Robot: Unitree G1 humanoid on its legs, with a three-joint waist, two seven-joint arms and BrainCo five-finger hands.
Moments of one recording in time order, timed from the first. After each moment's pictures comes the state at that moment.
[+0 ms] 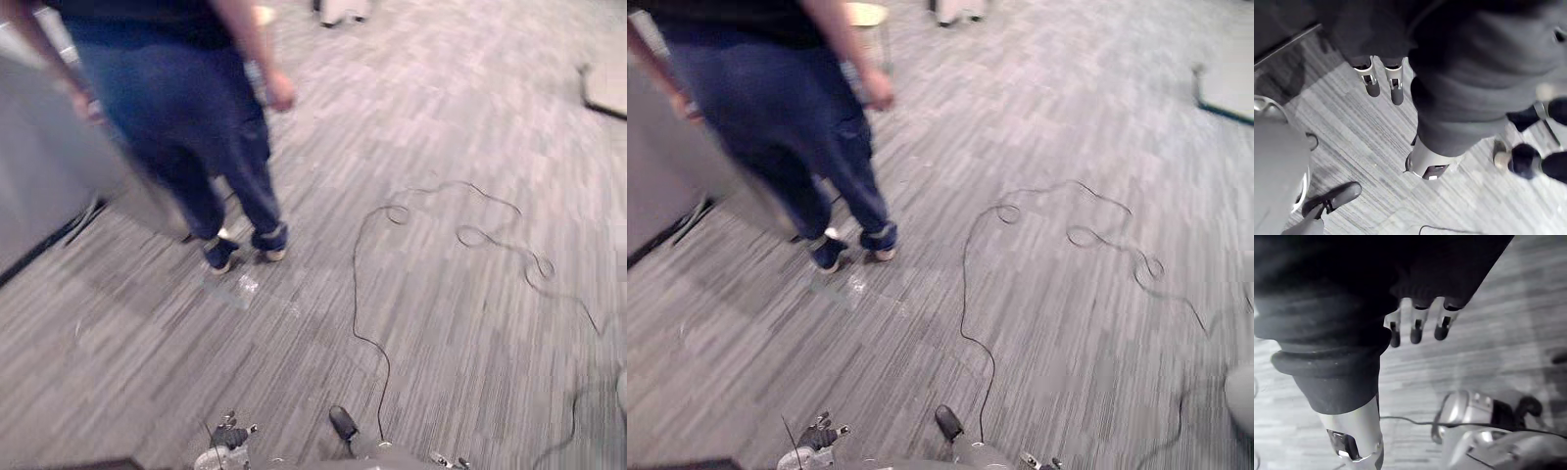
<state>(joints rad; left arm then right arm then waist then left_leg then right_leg) 0.09 0.01 0.29 1.03 -0.04 -0.07 -0.02 0.14 -0.04 -0.52 1.14 0.12 -0.05 0.05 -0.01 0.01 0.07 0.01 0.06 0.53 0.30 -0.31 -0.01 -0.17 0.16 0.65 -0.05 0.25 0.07</state>
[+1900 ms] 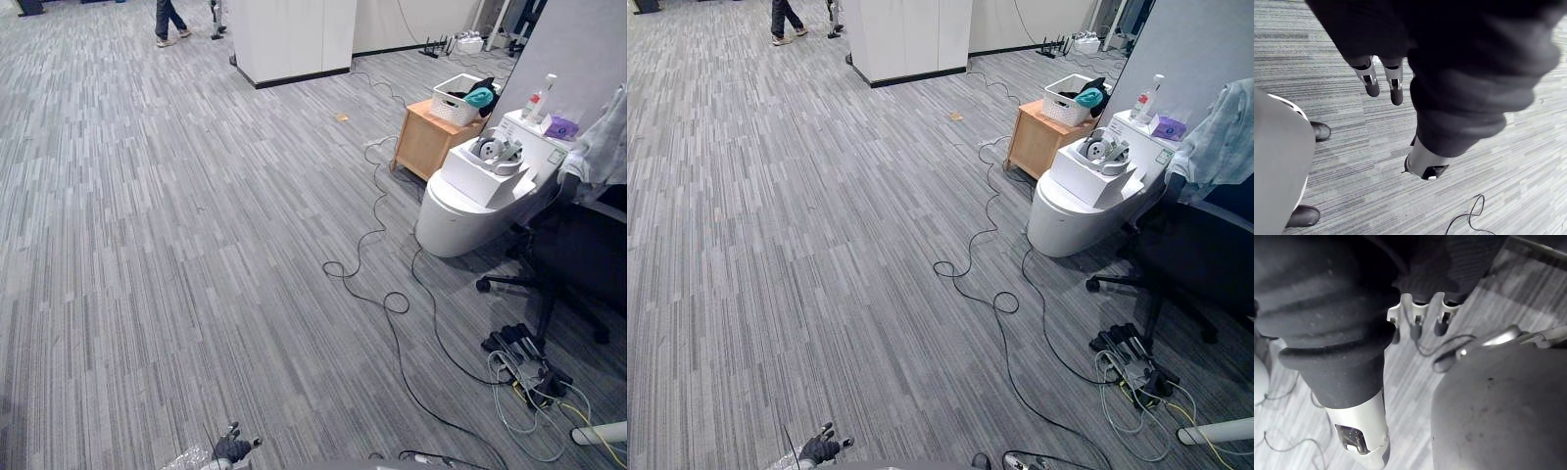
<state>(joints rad) 0.13 0.03 0.23 1.08 -0.09 -0.11 -0.02 0.14 -0.04 -0.38 1.16 0.17 -0.05 0.11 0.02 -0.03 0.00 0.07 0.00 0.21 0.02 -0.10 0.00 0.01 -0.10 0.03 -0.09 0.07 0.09</state>
